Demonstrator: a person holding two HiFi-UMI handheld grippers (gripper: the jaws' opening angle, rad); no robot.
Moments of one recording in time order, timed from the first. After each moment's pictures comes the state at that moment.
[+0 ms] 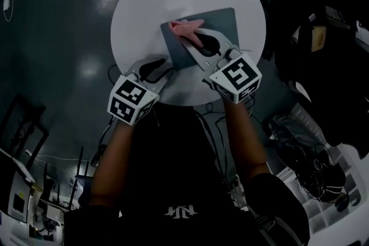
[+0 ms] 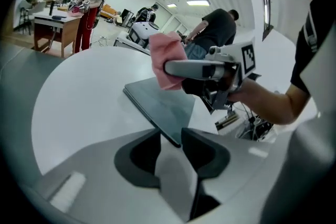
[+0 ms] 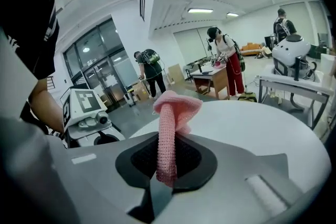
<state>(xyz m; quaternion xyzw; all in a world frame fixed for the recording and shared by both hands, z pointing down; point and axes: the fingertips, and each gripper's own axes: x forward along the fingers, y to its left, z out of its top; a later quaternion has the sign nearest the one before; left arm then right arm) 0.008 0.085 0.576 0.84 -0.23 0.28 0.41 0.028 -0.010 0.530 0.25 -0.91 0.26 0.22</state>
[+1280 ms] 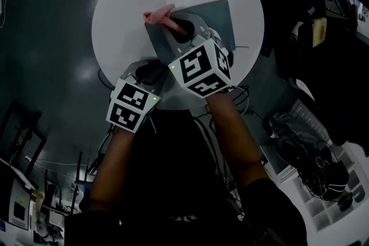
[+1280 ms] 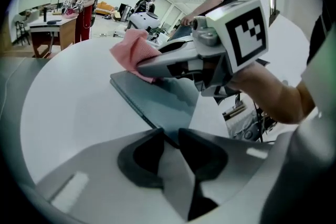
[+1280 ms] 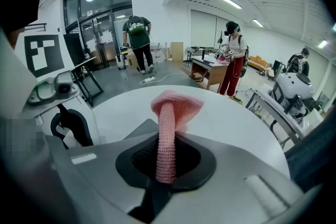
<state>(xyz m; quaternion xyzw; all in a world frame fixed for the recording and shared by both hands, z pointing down) 0.018 0.097 0.603 0.82 -0.23 0.34 0.40 0.013 -0.022 0.590 0.26 -0.86 0.12 0.42</state>
